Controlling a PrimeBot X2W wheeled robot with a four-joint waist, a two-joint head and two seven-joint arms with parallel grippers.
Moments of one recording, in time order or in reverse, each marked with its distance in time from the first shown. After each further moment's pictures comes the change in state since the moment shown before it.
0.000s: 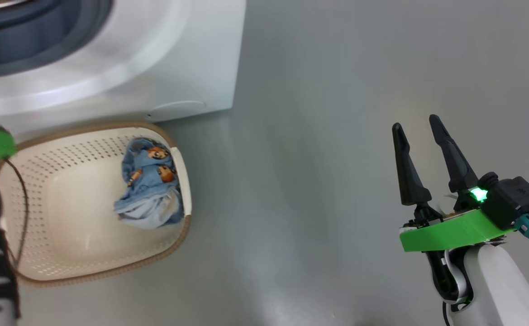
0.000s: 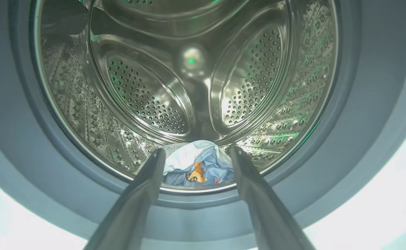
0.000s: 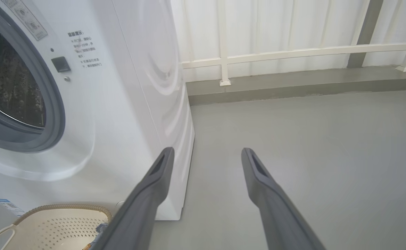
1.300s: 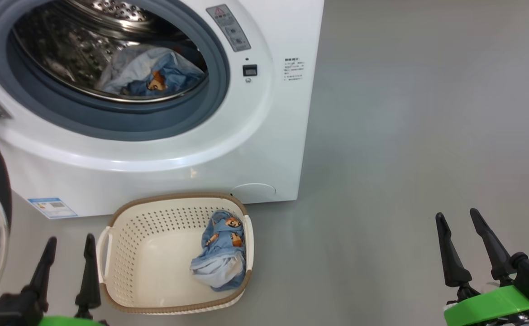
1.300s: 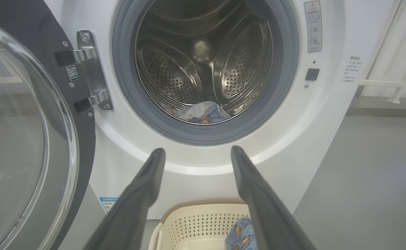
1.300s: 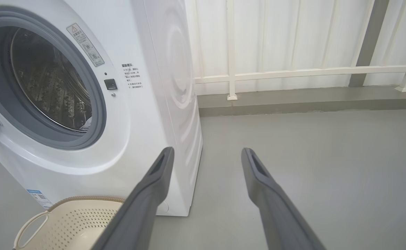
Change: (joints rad) left arm 0.715 -0.159 -0.050 -0.300 0.021 0.000 0.000; right arm 0.304 -0.088 -0.100 0.025 0.011 0.000 0.000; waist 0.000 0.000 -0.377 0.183
